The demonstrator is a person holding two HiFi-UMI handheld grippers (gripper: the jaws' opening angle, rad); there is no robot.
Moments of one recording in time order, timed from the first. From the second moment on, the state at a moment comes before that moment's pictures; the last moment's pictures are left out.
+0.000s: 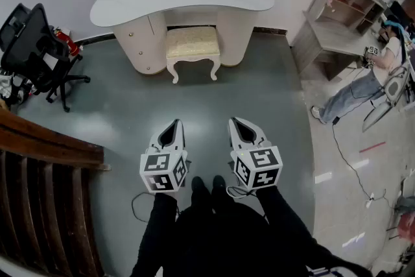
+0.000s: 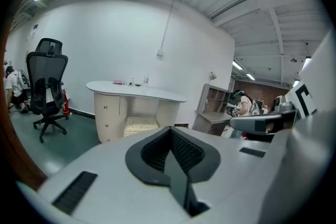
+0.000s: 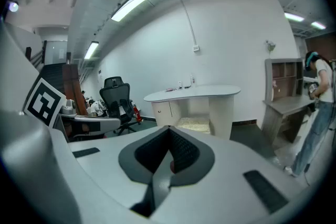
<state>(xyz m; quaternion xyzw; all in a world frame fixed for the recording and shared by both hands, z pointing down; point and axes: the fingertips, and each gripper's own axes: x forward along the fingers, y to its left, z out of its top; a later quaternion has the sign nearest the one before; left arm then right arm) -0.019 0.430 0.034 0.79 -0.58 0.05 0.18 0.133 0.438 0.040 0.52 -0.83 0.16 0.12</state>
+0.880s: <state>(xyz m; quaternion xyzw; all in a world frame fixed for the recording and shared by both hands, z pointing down) -0.059 0.424 0.053 0.79 -0.58 0.05 0.19 0.119 0.427 0.065 0.55 -0.81 0.16 0.15</state>
